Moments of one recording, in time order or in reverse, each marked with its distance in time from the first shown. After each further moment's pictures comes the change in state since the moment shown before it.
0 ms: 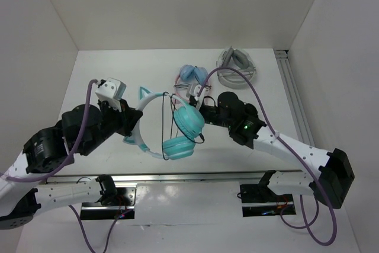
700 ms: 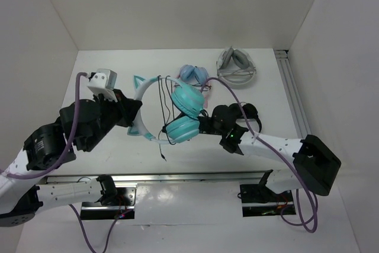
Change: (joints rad) left arm -0.005 0.052 0.048 0.047 -0.113 -0.110; right arm 0.054 0.154 -0.202 0.565 -0.174 0.307
